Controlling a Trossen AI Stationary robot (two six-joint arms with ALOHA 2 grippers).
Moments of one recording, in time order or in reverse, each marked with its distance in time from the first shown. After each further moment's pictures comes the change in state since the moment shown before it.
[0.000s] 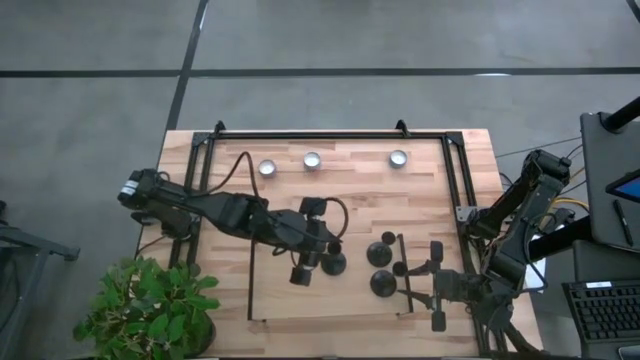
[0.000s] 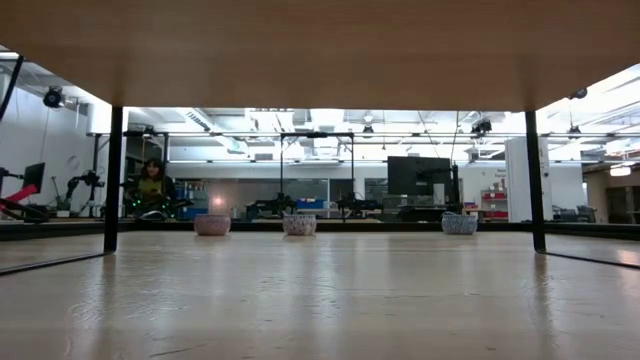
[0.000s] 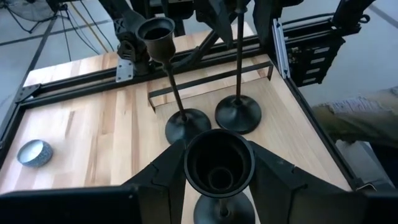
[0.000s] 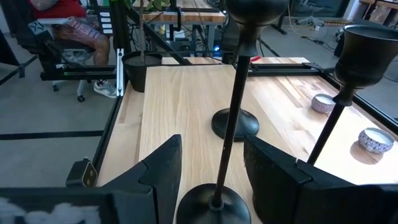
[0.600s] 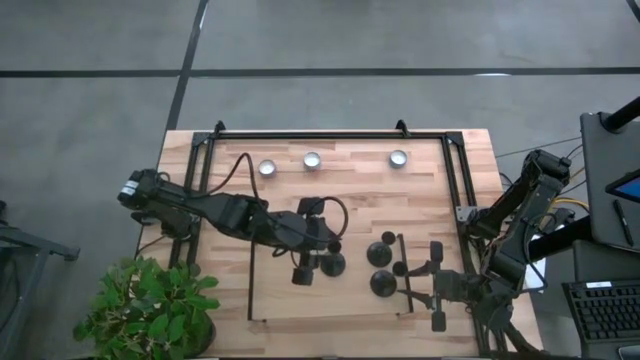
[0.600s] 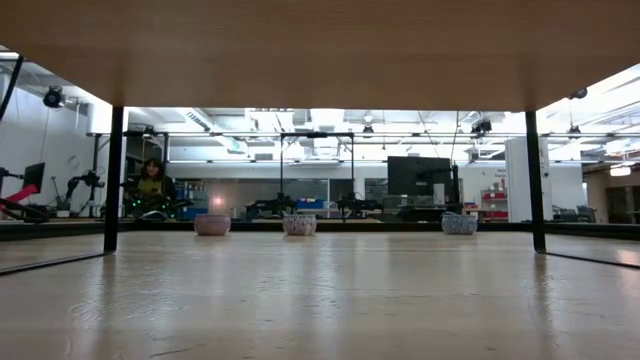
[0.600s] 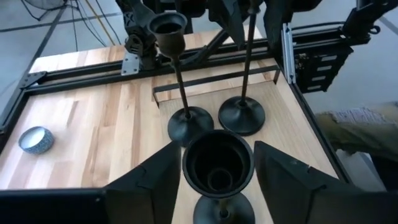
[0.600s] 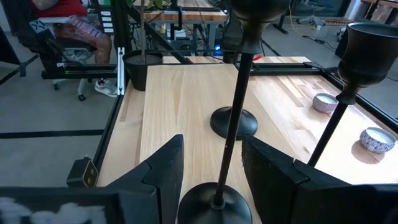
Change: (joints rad) left arm -0.003 -0.005 -0.002 0.004 -0.044 -0.066; right arm 0.000 0.000 -0.002 0.000 -0.004 0.001
